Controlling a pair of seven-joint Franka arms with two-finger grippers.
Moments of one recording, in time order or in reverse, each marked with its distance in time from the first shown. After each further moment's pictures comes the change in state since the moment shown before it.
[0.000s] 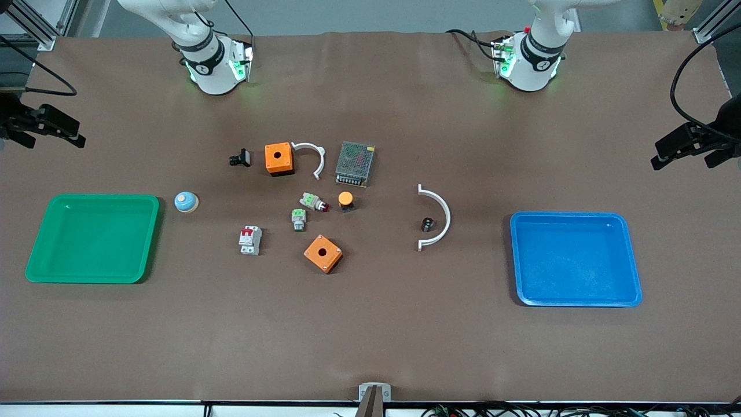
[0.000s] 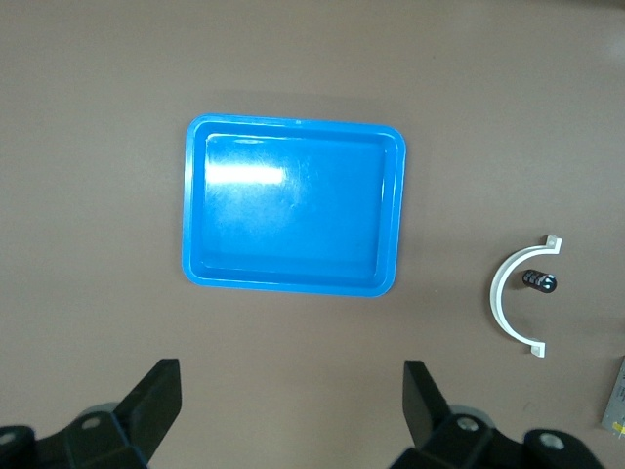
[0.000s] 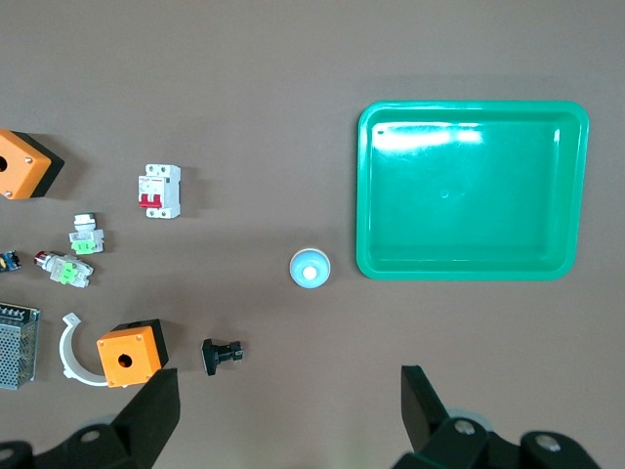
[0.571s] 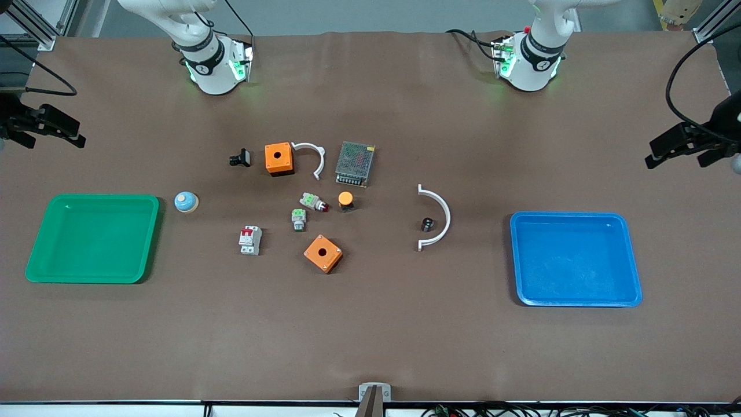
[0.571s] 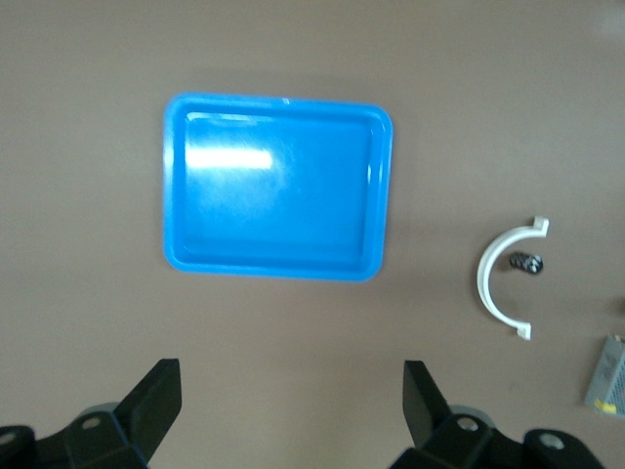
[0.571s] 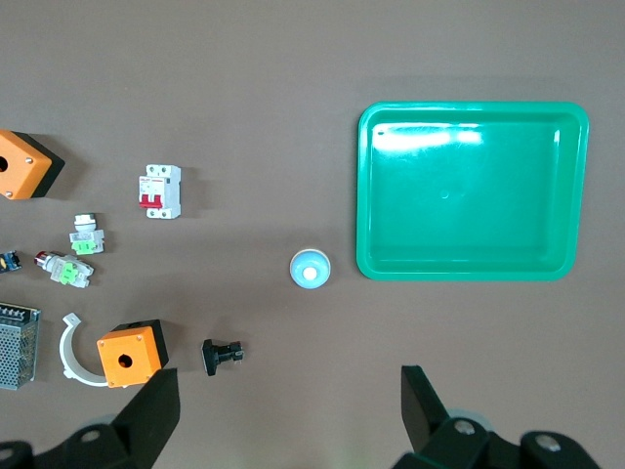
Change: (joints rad) left arm -0.009 0.015 -0.005 -0.010 -0.039 -0.040 0.000; right arm 0.000 0.000 0.001 0.002 0.000 0.000 0.000
